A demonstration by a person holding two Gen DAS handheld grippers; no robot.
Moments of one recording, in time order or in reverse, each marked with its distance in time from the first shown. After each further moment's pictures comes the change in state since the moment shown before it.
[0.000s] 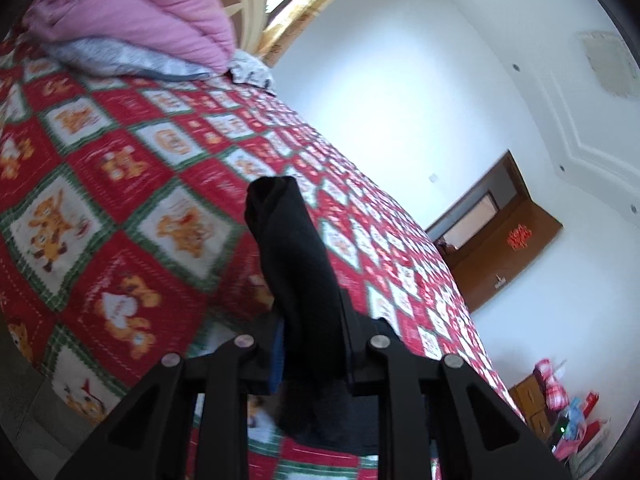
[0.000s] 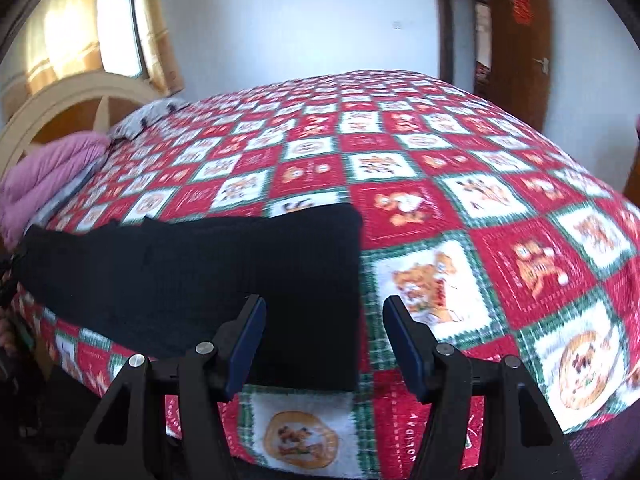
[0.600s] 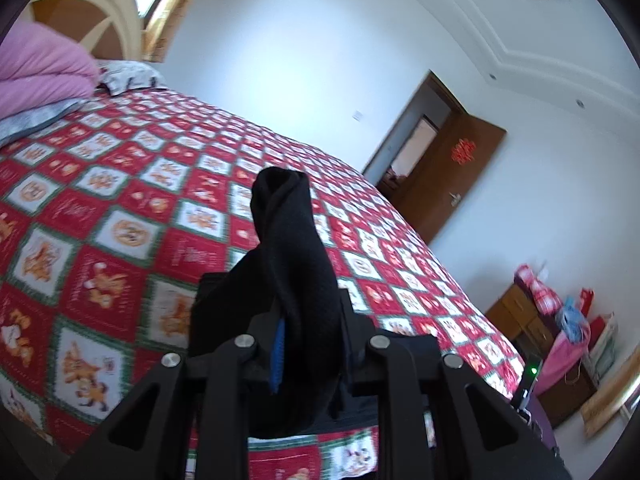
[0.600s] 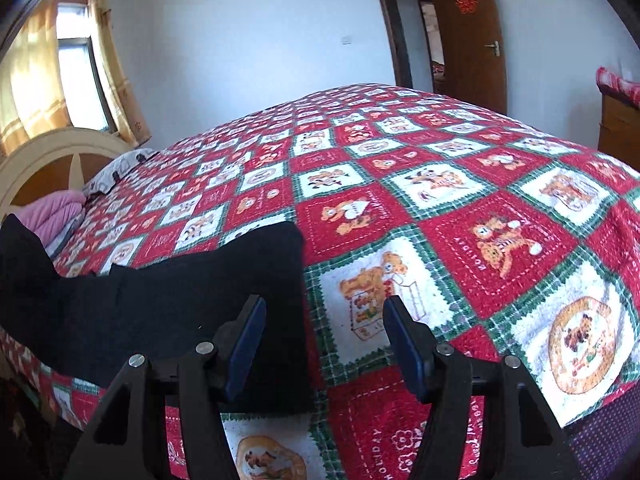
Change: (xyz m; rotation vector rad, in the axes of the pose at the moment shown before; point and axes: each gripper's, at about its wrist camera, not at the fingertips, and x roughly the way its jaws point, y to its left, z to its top) left arm 0.021 -0.149 -0.024 0.303 0.155 -0.161; right arm 0.002 -0.034 -0.007 0.162 -0.097 -0.044
